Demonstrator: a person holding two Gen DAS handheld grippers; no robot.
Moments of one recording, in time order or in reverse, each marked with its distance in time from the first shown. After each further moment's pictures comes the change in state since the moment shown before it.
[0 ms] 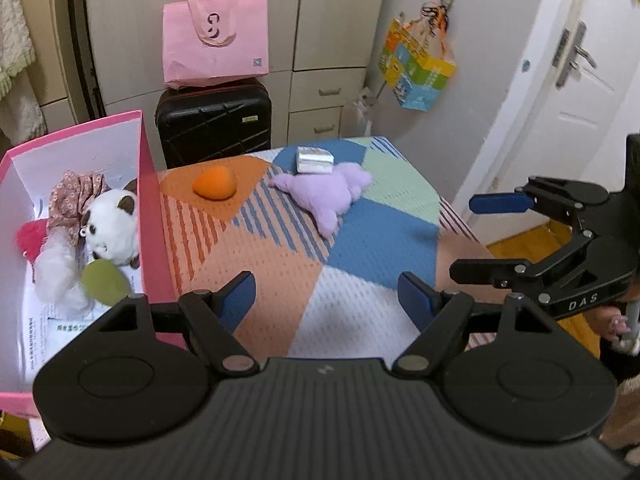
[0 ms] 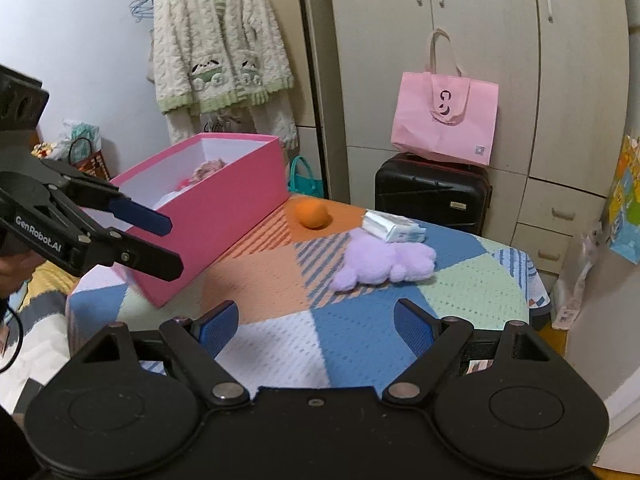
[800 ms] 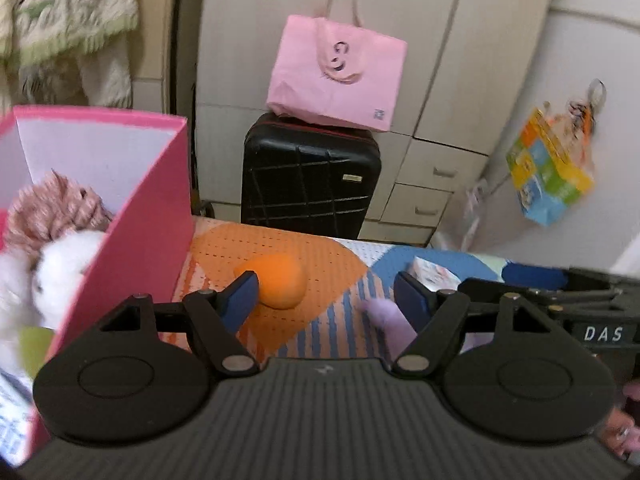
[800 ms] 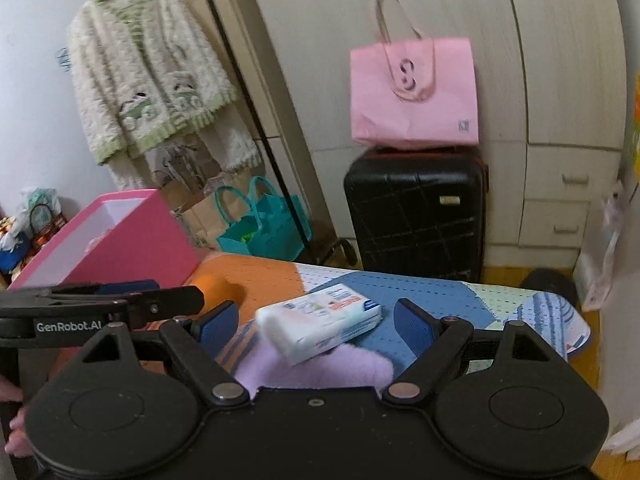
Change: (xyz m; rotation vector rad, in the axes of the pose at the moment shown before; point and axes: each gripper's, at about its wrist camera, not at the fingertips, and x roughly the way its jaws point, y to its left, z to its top) left arm 0.141 0.055 0.056 -0.333 -0.200 0.265; right arm 0.153 -0.108 0.062 0.208 0.003 0.021
